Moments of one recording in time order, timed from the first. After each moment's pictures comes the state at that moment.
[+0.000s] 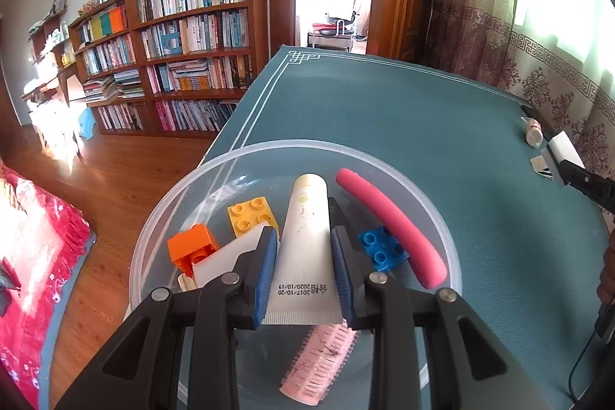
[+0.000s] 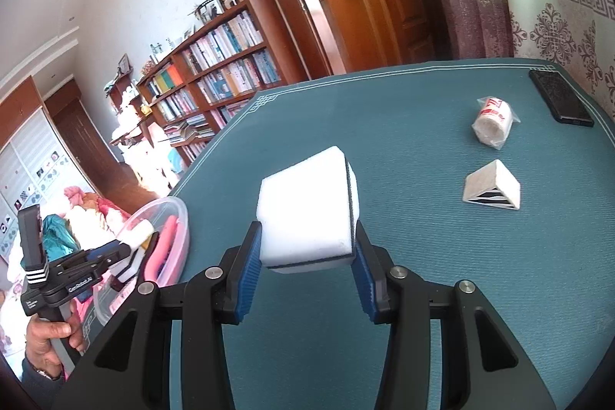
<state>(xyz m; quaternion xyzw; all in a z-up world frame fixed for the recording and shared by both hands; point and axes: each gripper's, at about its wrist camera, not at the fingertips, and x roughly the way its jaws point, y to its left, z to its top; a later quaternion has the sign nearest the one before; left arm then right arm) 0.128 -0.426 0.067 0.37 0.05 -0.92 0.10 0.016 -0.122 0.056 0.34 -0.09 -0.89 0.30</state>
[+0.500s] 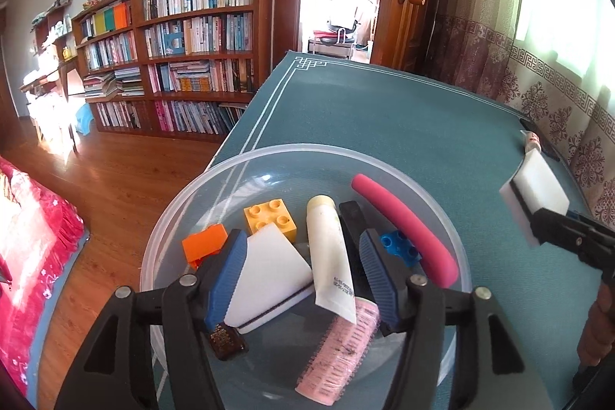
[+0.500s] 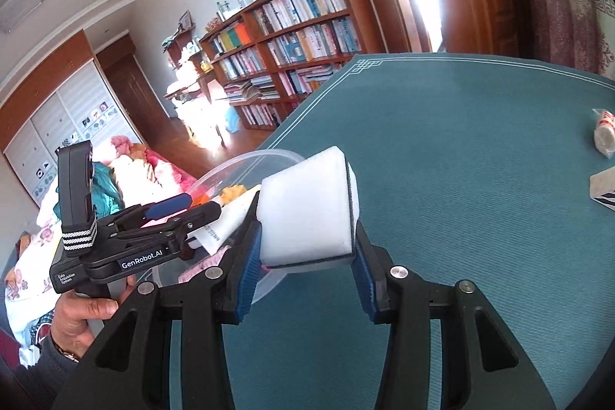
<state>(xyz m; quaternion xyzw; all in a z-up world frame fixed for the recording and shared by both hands) 0.138 -0.446 0.067 0.35 0.08 -0.93 0.09 0.070 -0.234 0.056 0.36 -0.04 -0.84 0.41</state>
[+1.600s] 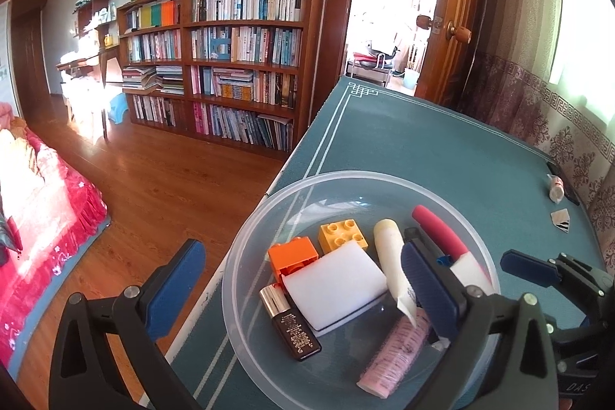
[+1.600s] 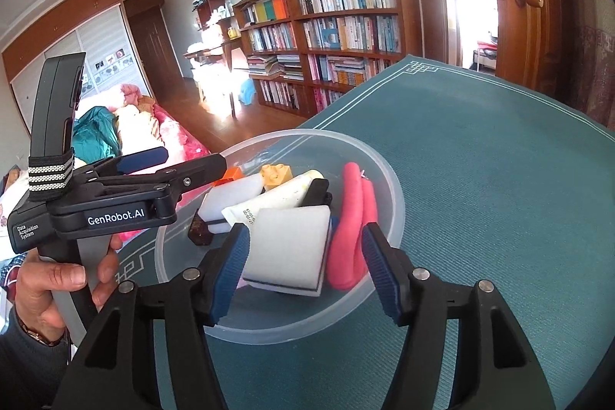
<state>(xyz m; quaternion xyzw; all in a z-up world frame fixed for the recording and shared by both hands) 0.162 -0.482 0.076 0.32 0.11 -0.93 0.16 0.095 -0.303 0.044 0.34 0.06 -0.83 0.44</state>
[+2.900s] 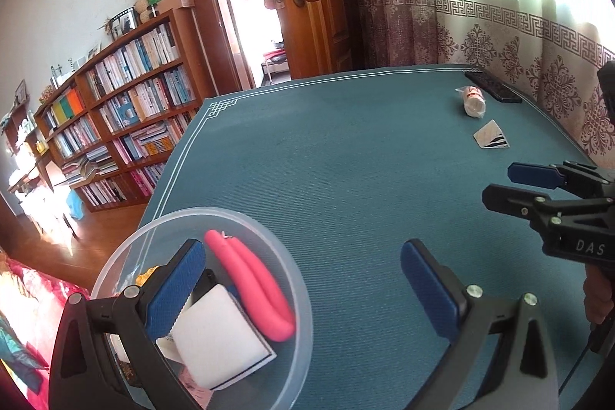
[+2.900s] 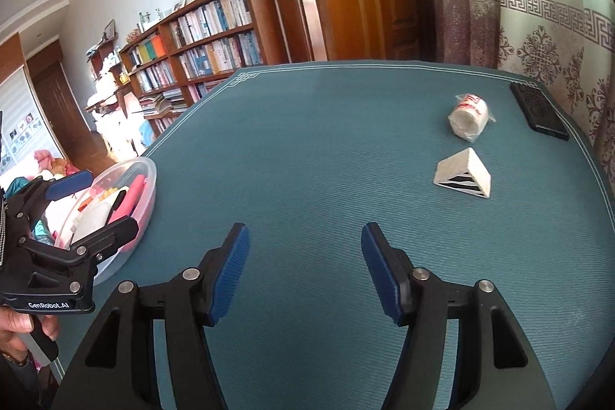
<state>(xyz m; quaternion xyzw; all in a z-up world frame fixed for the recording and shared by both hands) 0.102 -0.316 0.085 0.33 -0.08 -0.94 0.03 0.033 -0.111 0.038 0.35 -0.01 -0.91 0.24</state>
